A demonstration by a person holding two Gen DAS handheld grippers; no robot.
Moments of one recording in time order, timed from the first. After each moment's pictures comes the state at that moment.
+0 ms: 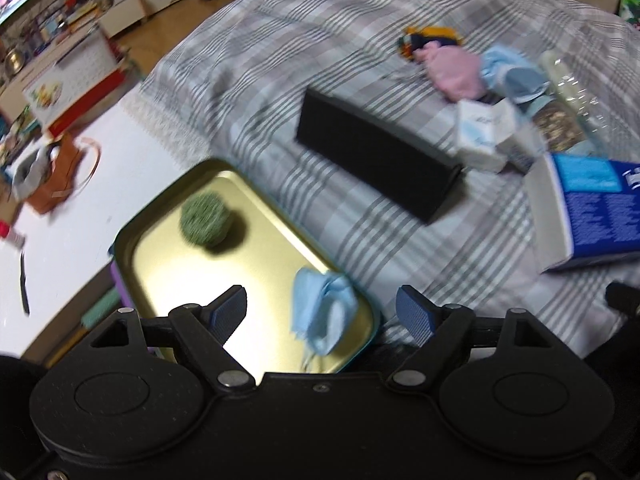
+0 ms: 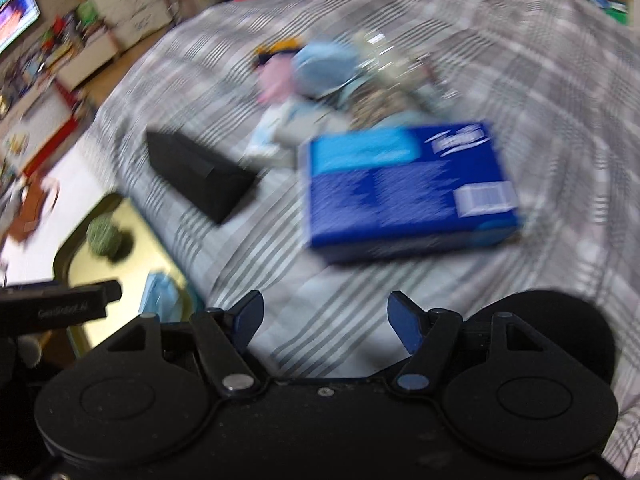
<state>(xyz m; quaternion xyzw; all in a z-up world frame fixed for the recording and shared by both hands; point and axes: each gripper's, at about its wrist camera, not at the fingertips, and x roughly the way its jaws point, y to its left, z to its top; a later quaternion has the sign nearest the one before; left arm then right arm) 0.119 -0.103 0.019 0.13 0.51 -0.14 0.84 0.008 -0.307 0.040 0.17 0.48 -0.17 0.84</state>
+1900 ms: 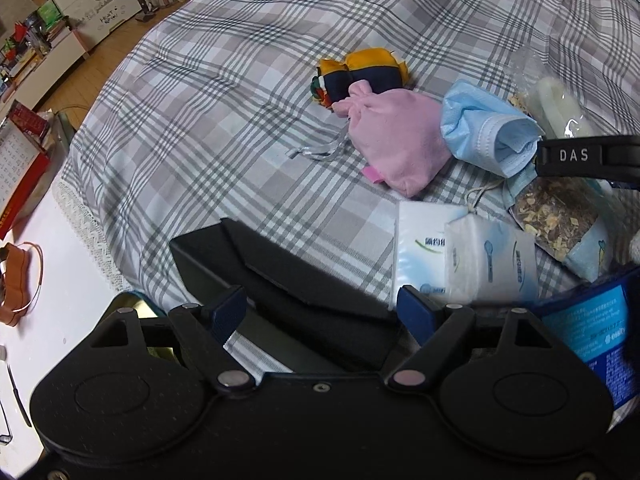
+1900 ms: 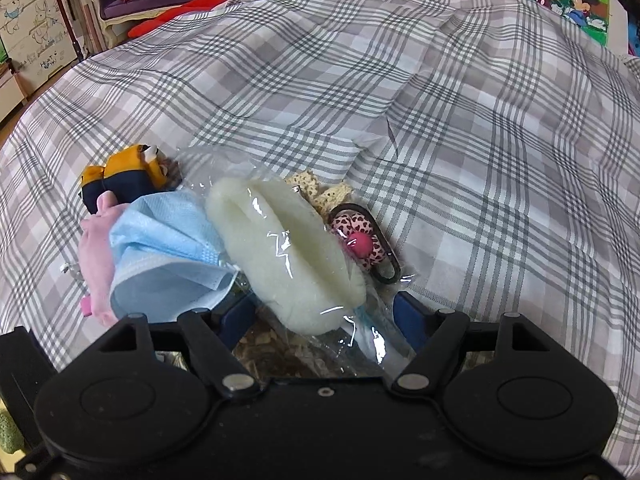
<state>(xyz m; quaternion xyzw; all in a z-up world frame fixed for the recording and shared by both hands) 0.230 -0.231 0.004 0.19 0.52 -0.19 0.81 0.210 -0.446 -0.018 0.15 0.48 -0.27 0.82</state>
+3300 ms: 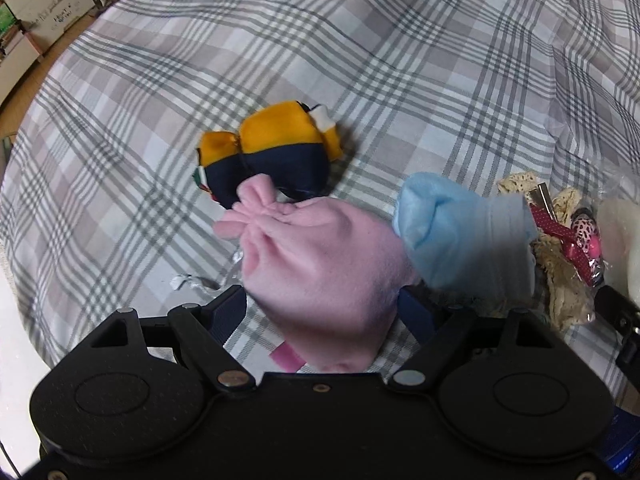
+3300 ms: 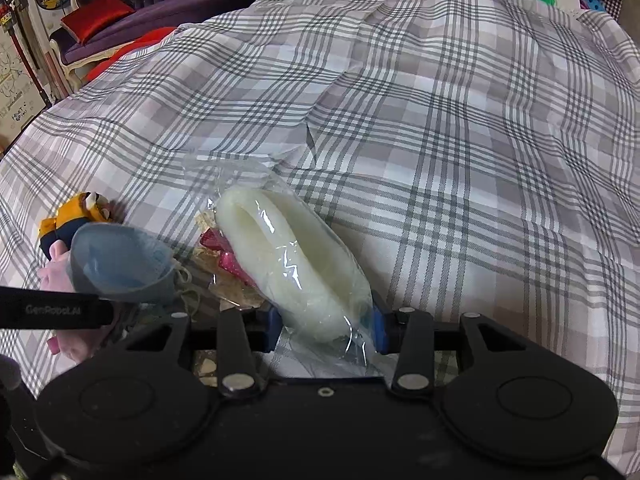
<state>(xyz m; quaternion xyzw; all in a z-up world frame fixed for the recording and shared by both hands) 0.317 -0.343 -0.033 0.19 0.55 -0.23 0.78 0.180 -0.487 -0.020 0.20 0.45 -0.33 0.81</state>
